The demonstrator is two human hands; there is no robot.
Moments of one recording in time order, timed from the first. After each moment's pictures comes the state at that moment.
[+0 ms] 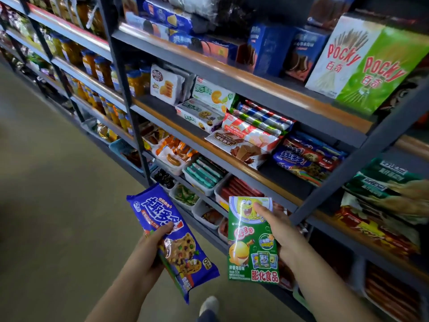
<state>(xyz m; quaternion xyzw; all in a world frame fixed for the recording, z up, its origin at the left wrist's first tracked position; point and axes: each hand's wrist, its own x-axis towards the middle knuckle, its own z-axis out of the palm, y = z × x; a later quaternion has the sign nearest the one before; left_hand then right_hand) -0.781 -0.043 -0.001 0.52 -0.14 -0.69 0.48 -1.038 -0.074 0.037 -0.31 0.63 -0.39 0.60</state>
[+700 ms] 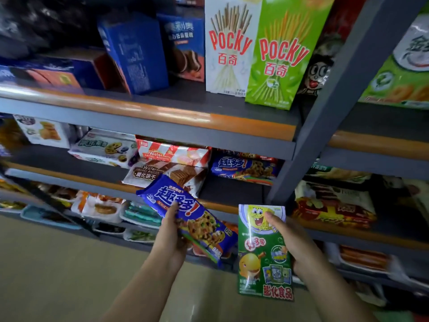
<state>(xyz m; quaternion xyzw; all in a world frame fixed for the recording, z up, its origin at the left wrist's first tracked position) -0.968 -0.233 0.002 0.50 -0.18 -0.76 0.36 -1.165 -0.117 0.019 -0.13 0.67 -0.52 0.51</state>
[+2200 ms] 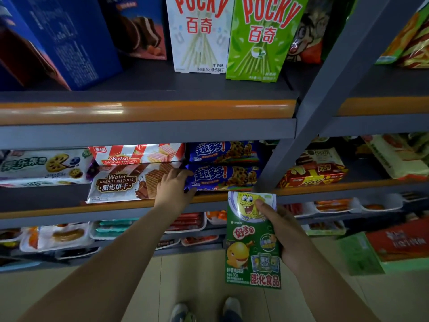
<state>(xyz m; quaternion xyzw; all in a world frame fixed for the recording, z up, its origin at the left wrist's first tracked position) -1.004 -0.348 -0.033 0.38 -0.89 -0.25 0.07 -1.110 -0.126 0.025 0.01 0.64 -0.62 0.45</state>
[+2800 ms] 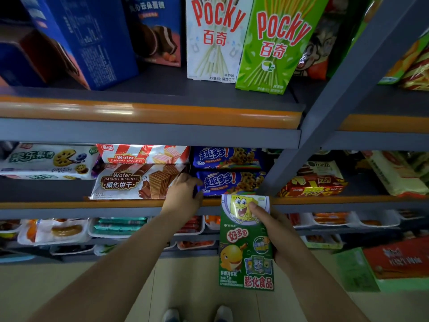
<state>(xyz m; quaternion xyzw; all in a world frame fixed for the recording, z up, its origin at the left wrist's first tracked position) -1.004 -0.328 -0.021 0.36 -0.88 -0.30 0.10 -1.105 -0.137 0.036 -0.04 0.66 -0.59 0.45</state>
